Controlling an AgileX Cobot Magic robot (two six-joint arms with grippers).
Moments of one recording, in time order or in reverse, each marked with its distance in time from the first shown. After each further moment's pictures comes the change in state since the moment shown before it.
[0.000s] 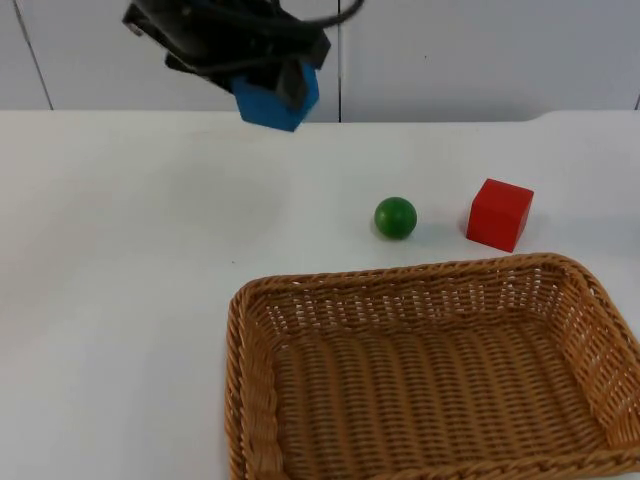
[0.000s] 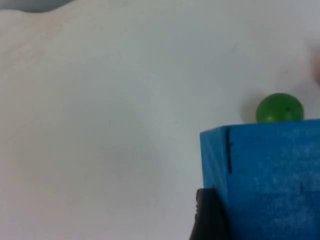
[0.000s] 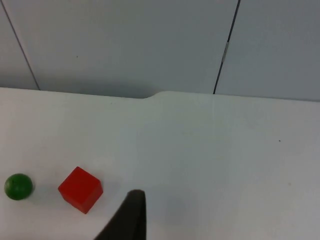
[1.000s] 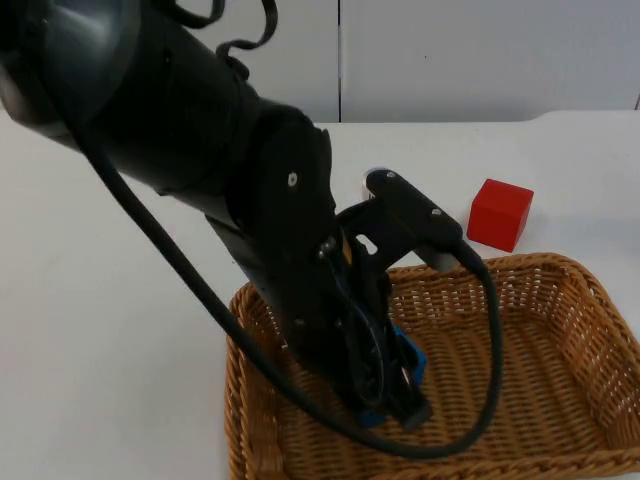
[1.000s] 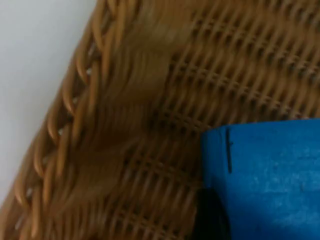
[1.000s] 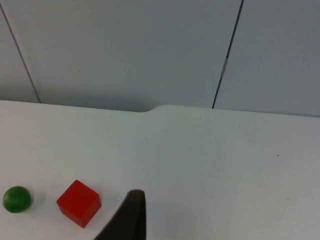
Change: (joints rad) right arm 0.000 0.000 0.000 0.000 -0.041 -0.012; left arm -0.389 0.123 0.335 0.118 -0.156 0.032
